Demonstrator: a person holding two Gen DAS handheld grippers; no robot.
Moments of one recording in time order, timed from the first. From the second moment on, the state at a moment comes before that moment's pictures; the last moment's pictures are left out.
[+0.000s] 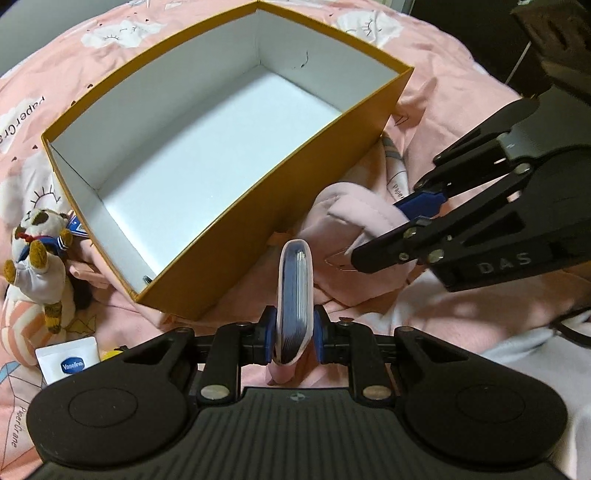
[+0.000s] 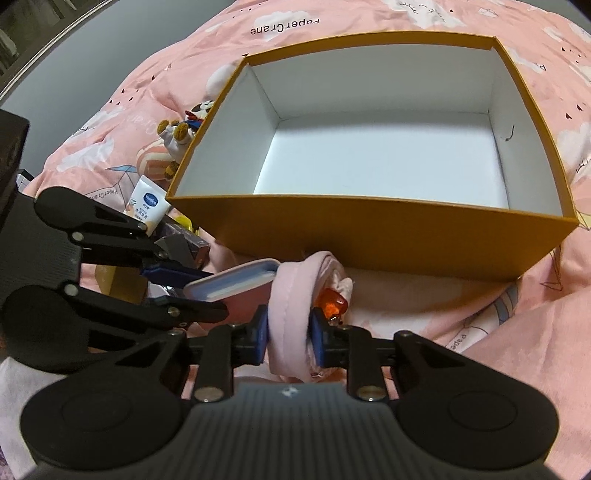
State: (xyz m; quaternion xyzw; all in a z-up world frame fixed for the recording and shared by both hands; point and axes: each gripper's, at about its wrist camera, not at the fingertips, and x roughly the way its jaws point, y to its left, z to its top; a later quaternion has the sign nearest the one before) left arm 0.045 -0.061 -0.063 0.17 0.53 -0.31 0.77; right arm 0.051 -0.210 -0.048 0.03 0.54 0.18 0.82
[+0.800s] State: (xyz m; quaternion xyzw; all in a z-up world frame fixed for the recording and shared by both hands) left arm 0.030 -0.023 -0.008 0.07 0.48 -0.26 0.84; right arm 0.037 -0.231 -0.001 0.09 0.48 0.22 0.84
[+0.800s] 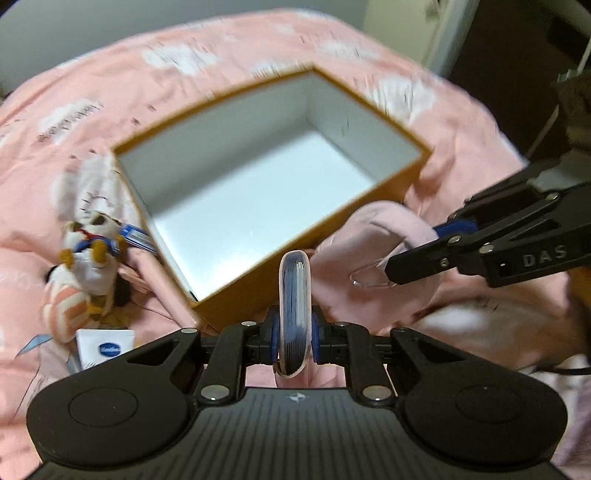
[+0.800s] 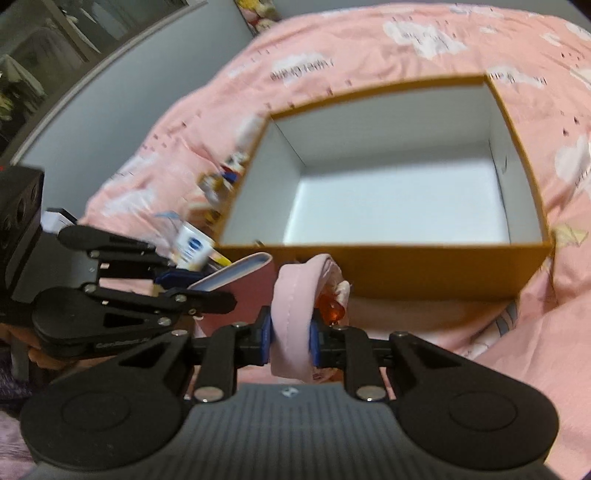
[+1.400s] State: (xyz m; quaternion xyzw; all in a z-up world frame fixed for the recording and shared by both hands) left arm 0.037 -0.012 0.081 0.00 0.29 -0.16 0.94; right arm 0.055 -0.217 0.088 0.08 0.34 0.25 0.90
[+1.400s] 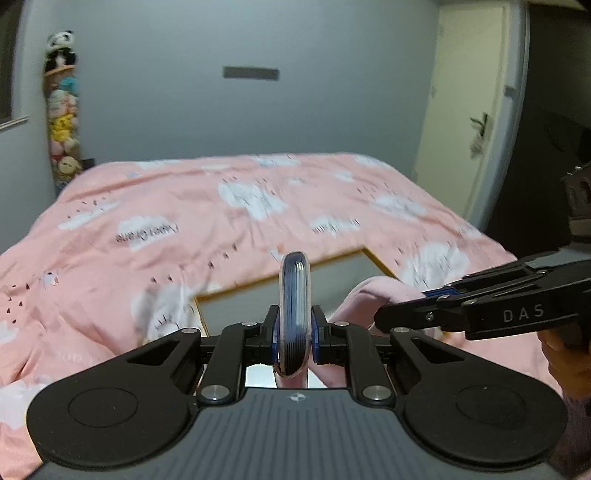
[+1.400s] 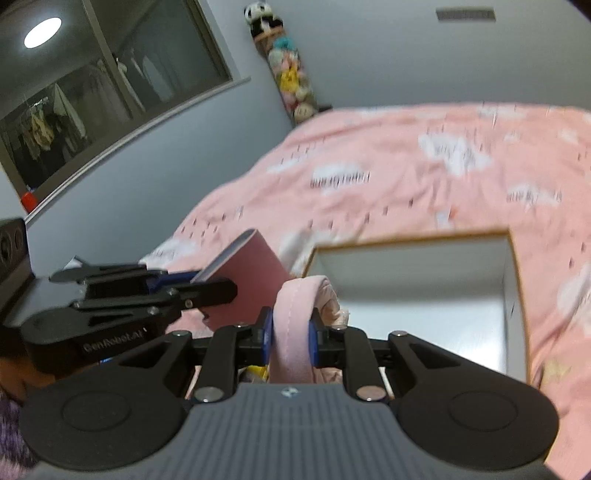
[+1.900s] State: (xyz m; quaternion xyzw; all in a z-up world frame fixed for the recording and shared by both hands) left arm 0.089 -0.014 -0.005 -0.03 0.34 -0.12 0.93; right arm 0.139 -0.204 0.008 0.10 0.38 0.16 0.91
